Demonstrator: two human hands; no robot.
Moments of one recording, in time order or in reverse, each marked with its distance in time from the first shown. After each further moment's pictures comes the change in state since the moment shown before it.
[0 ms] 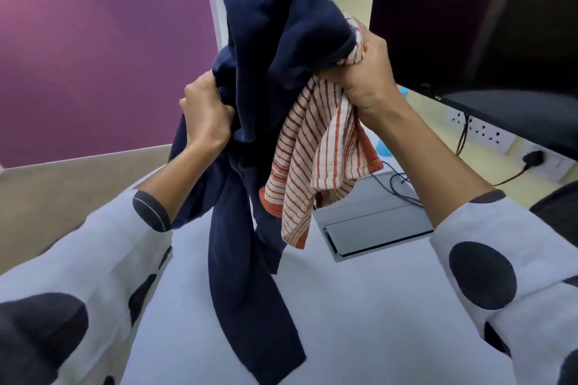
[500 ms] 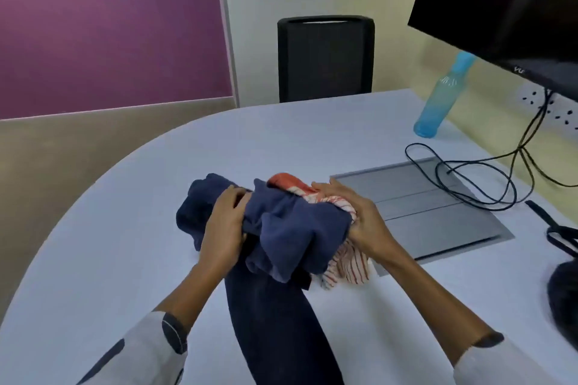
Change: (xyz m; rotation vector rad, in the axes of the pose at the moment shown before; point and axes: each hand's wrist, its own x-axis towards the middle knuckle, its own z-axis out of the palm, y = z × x) left_hand -0.062 -0.275 0.090 0.320 -0.532 0.123; right_hand -0.105 0.261 0.072 -0.261 -0.318 0.345
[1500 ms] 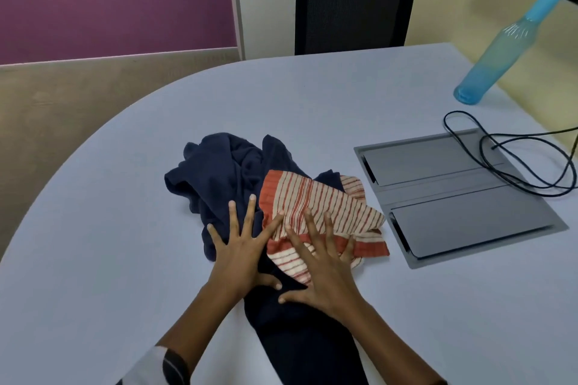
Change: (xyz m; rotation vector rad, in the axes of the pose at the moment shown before) left_hand -0.036 -0.063 0.078 0.264 -0.656 -0.078; right_hand -0.034 0.085 0.131 -0.826 -0.399 0.213
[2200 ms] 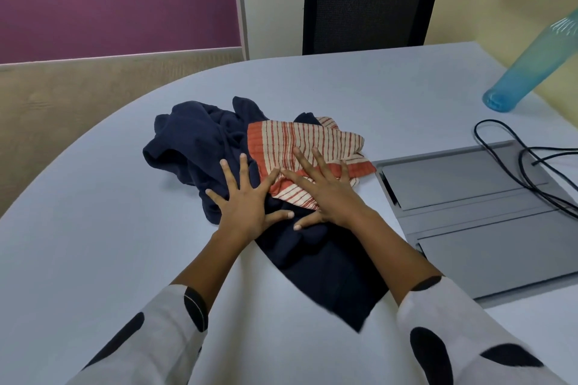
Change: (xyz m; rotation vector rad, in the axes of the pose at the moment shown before) left_hand 0.136 -0.020 -0.040 -0.067 0.128 -0.136; right_hand 0.189 0.065 -0.049 -0.198 -0.003 -0.241
